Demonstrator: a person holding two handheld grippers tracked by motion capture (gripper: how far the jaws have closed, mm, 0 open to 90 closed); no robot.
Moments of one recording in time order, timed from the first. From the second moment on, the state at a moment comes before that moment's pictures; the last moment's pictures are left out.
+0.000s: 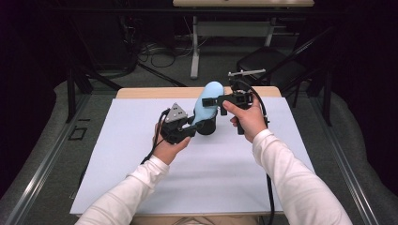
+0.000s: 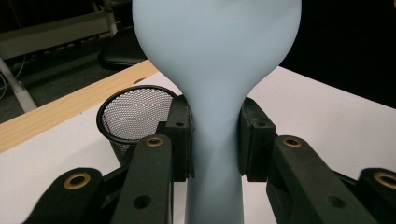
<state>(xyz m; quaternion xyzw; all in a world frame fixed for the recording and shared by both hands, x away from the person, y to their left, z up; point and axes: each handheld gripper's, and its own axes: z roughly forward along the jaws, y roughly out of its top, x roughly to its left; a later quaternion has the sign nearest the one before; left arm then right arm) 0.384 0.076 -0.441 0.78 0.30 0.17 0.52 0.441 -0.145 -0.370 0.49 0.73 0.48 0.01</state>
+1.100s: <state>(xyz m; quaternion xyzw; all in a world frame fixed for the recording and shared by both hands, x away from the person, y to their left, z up) 0.382 0.075 -0.443 0.78 0.30 0.17 0.52 0.443 -0.150 -0.373 0.48 0.70 0.52 -0.02</state>
